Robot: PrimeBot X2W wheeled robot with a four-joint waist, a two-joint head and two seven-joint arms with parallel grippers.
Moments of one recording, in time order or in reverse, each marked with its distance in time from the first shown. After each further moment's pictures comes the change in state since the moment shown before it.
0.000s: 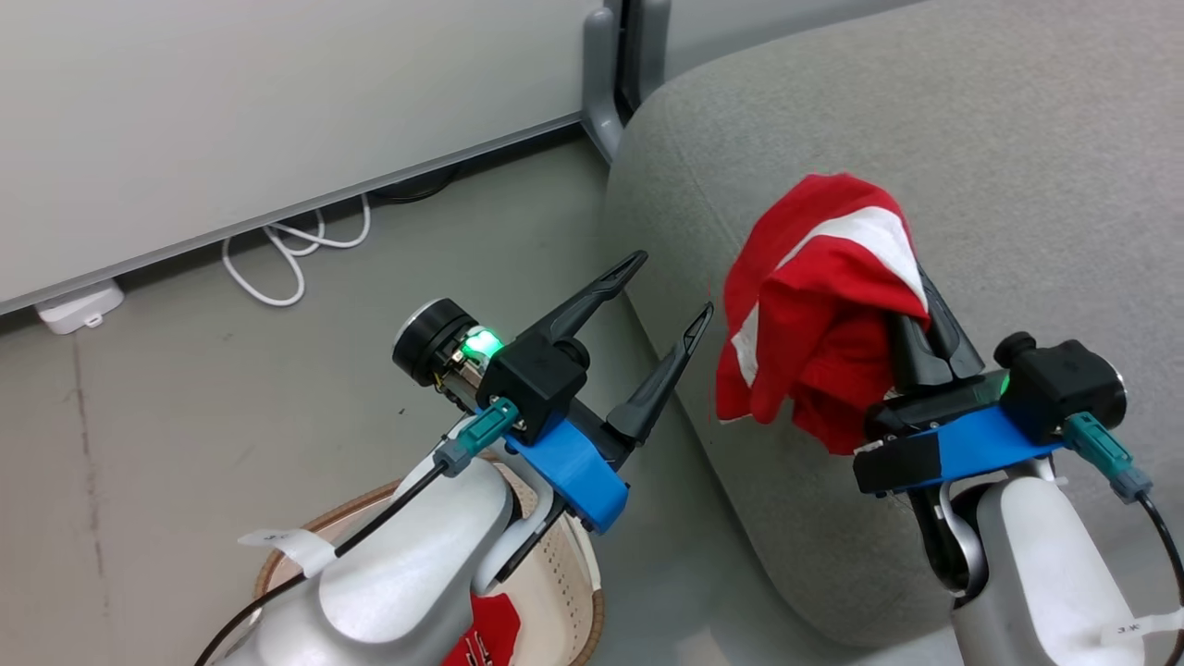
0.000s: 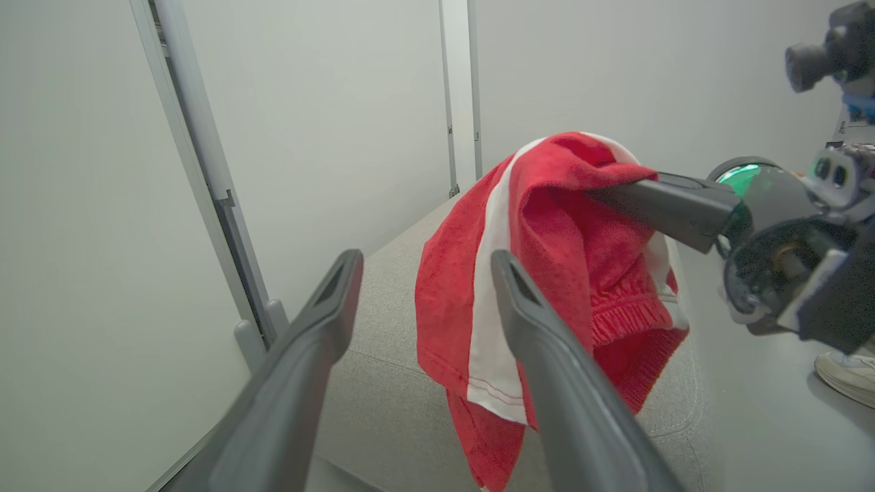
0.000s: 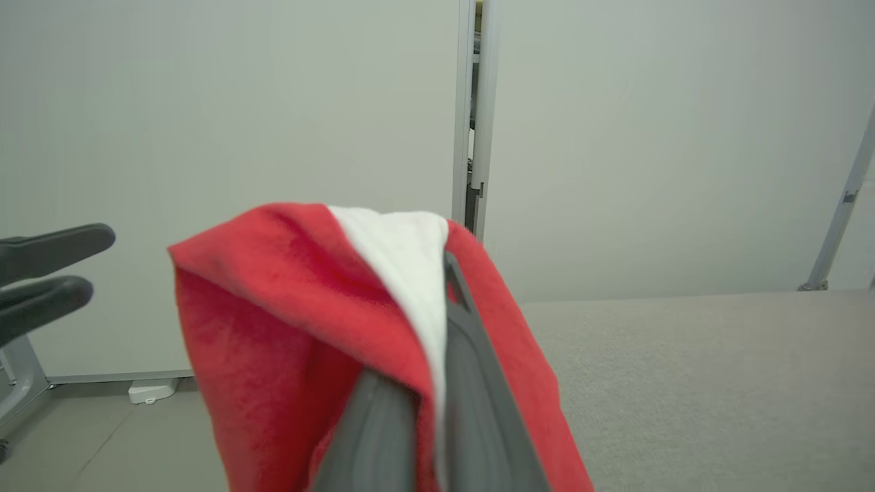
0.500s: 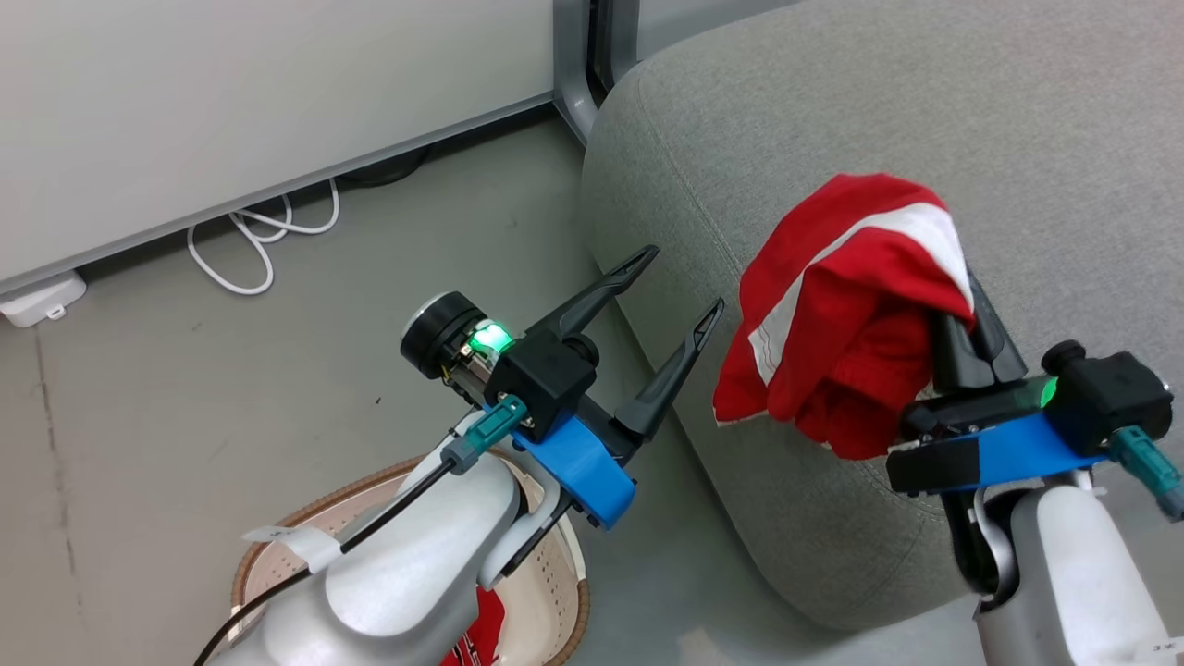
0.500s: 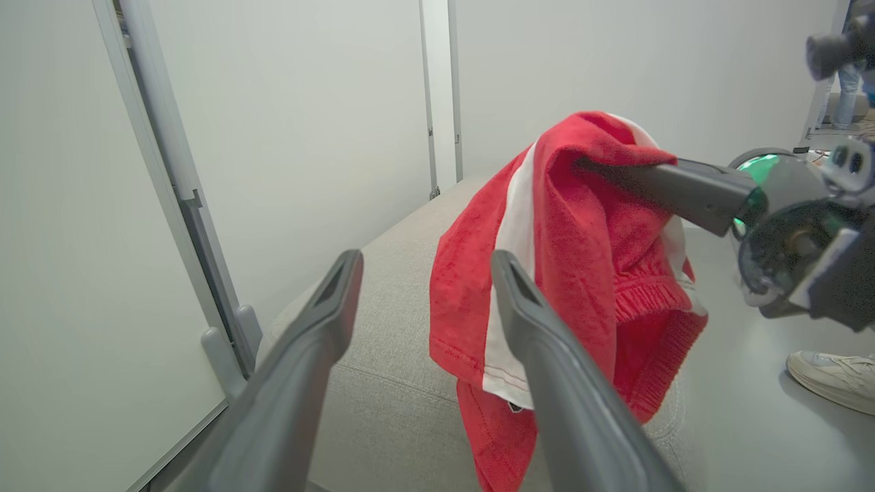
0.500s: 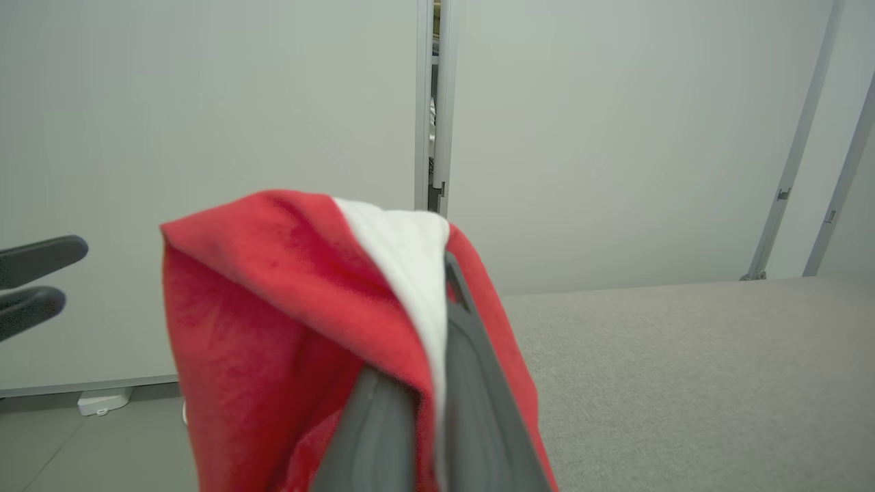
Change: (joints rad) left arm -0.016 -0.011 -0.014 0.011 0.003 -0.001 -0.010; right arm 0.043 0.000 -0.062 -0.063 -0.013 0.000 0.000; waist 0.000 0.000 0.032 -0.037
